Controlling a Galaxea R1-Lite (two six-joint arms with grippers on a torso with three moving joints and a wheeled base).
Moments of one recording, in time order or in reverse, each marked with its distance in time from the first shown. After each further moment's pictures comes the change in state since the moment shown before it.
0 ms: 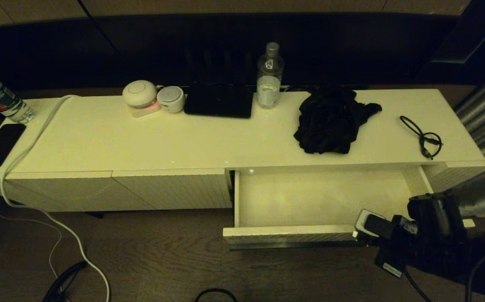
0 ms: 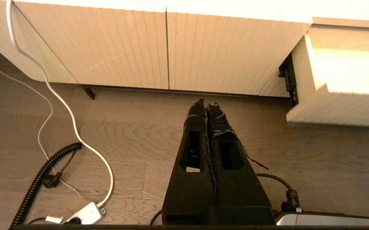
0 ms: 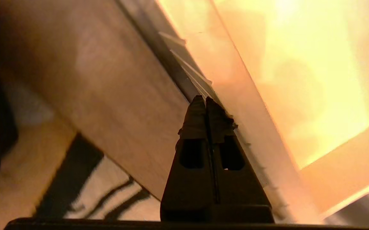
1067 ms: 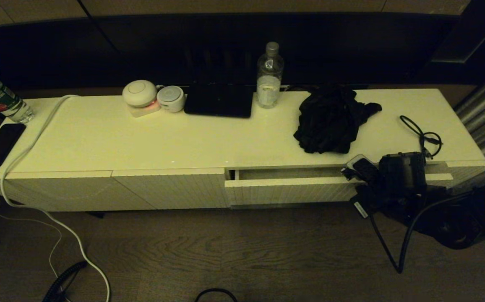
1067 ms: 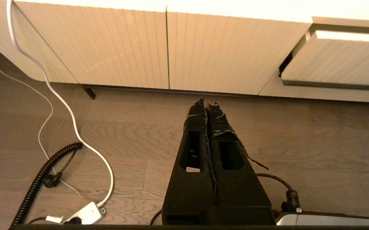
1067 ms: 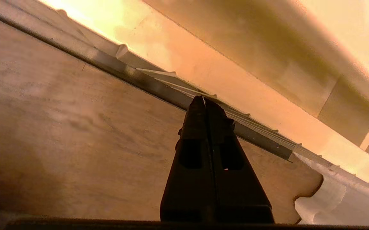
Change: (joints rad) left arm 0.000 0.000 0.000 0.000 0.000 0.000; right arm 0.009 0.146 -0.371 0.010 -0.200 0.329
